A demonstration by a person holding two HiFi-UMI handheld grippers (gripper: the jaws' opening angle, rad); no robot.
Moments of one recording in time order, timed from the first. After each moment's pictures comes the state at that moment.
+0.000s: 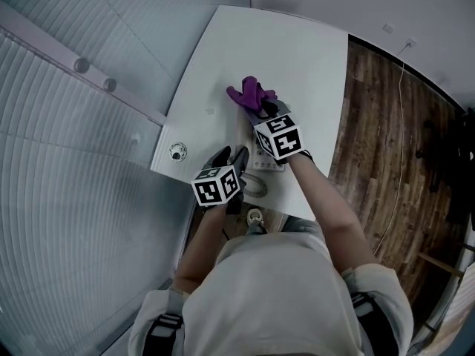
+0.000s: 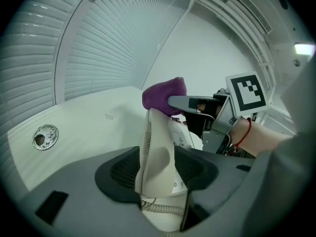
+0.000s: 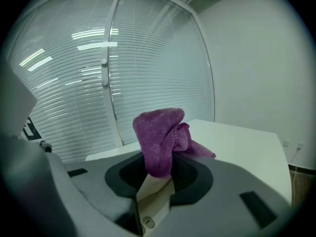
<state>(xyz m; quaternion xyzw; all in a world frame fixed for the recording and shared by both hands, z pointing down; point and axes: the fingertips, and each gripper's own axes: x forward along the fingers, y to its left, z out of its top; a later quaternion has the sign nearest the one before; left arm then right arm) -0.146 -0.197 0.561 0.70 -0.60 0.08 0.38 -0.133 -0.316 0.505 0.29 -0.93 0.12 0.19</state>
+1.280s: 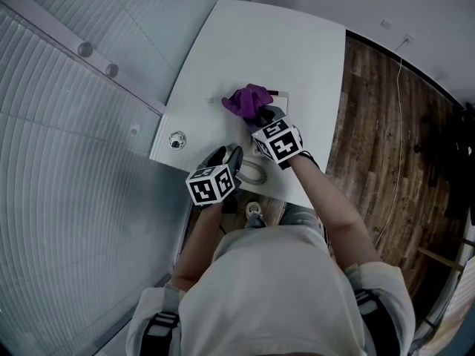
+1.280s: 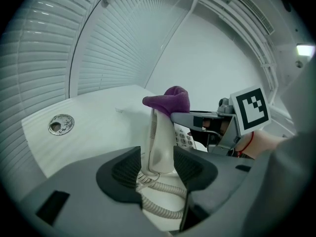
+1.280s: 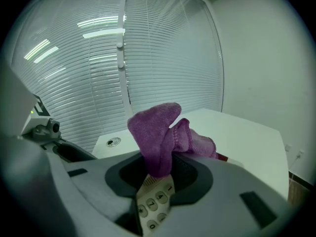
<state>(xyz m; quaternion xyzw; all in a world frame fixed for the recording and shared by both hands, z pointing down) -0.155 -0.158 0.567 0.69 -0.61 0.08 0.39 -0.127 -0.259 0.539 0.25 -0.92 0.11 0.27</state>
